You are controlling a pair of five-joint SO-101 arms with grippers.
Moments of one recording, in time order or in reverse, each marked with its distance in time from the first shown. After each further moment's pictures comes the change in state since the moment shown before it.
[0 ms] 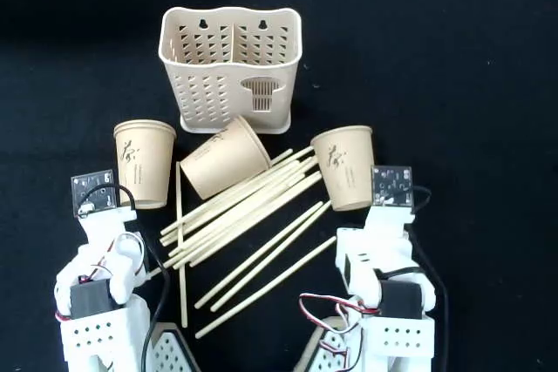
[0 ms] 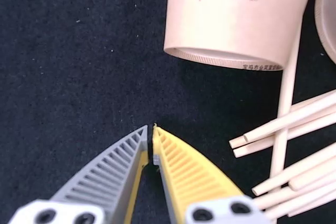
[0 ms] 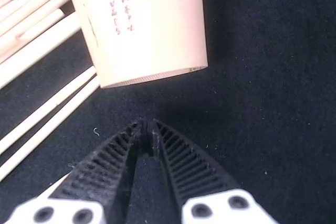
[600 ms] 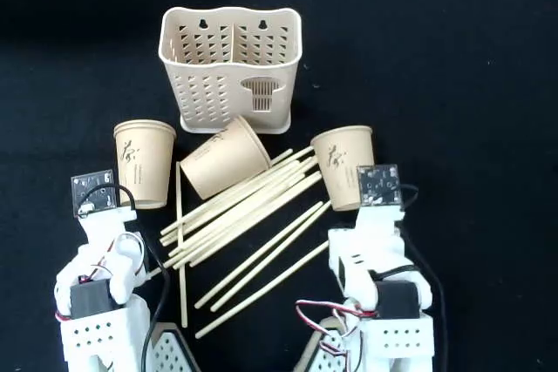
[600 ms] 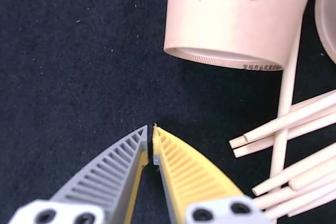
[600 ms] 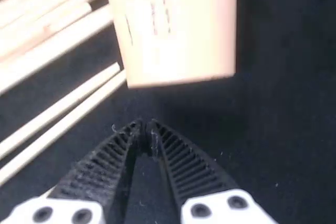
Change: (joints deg) left arm 0.0 0.0 0.0 0.0 0.0; right arm -5.0 0.0 -2.3 0.0 0.5
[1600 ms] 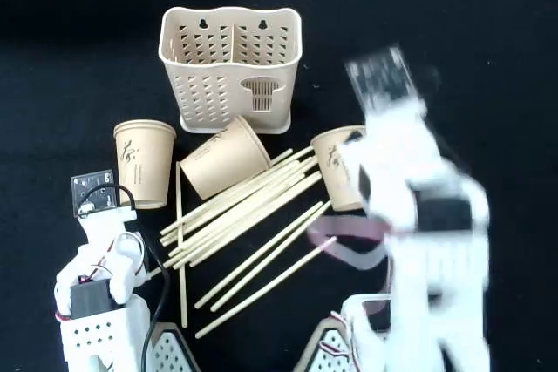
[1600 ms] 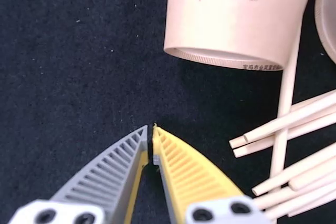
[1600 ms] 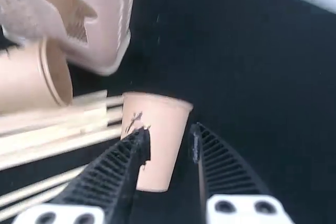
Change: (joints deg) left arm 0.0 0.0 0.0 0.0 0.0; right arm -1.0 62.0 -69.4 4.8 19.3
